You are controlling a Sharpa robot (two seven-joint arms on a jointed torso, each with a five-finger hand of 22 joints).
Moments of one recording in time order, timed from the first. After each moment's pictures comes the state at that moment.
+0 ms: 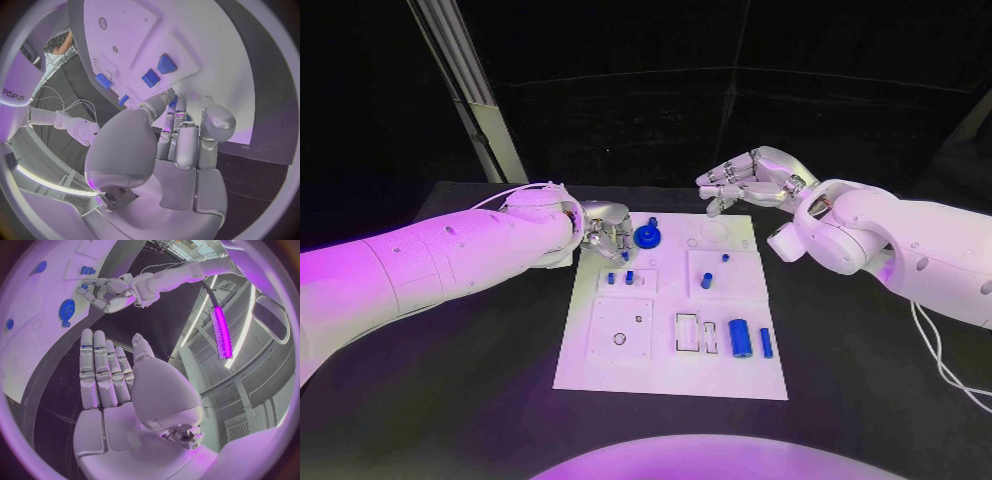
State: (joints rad) left arm 1.27 -0.54 -0.14 1.14 -1.32 0.08 0.01; left_hand 1.34 -0.07 0.46 -0.15 0.14 1.07 0.13 0.22 0.07 1.12 0.06 0.36 0.07 1.47 -0.01 1.39 1.13 0.13 1.39 0.08 1.12 1.02; right arm 1.11 -0.85 0.15 1.47 -0.67 -0.15 0.21; right_hand 1.44 0.12 -0.24 0.09 0.33 0.93 0.22 0.07 0.08 1.09 0.16 0.13 0.06 1.26 0.09 0.07 0.24 0.18 1.09 0.19 0.33 0.14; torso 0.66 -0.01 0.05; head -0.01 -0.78
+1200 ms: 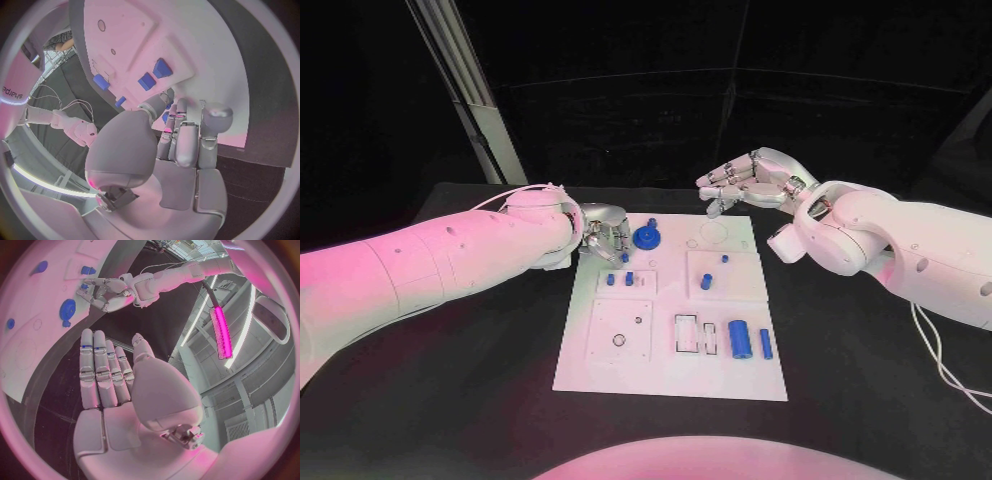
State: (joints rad) left arm 1.27 -0.55 -0.14 1.13 -1.31 0.10 -0.02; left_hand 1.31 -0.10 0.38 -0.14 0.14 0.93 0.16 0.13 0.06 1.02 0.10 0.33 0.07 1.47 0.00 1.38 1.09 0.13 1.36 0.11 1.07 0.98; right arm 1.11 -0.85 0.15 1.46 -0.67 -0.15 0.21; right_hand 1.44 0.12 -0.24 0.09 0.33 0.93 0.22 0.07 0.08 1.09 0.16 0.13 0.06 1.26 0.09 0.07 0.24 0.18 1.09 0.19 0.33 0.13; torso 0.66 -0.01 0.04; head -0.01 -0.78
